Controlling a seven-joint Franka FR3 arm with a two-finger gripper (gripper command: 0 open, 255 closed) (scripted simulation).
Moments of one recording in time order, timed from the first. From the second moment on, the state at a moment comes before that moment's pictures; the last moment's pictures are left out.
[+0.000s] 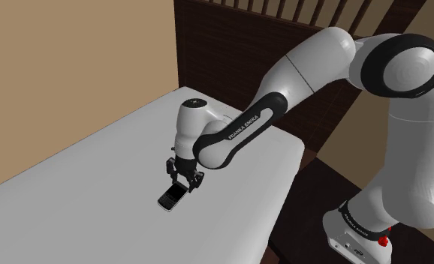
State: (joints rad) arm 0.14 0.53 0.54 -2.02 -0.08 2.54 1.79
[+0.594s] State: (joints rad) arm 0.13 0.51 0.55 -2.02 -0.07 2.52 1.79
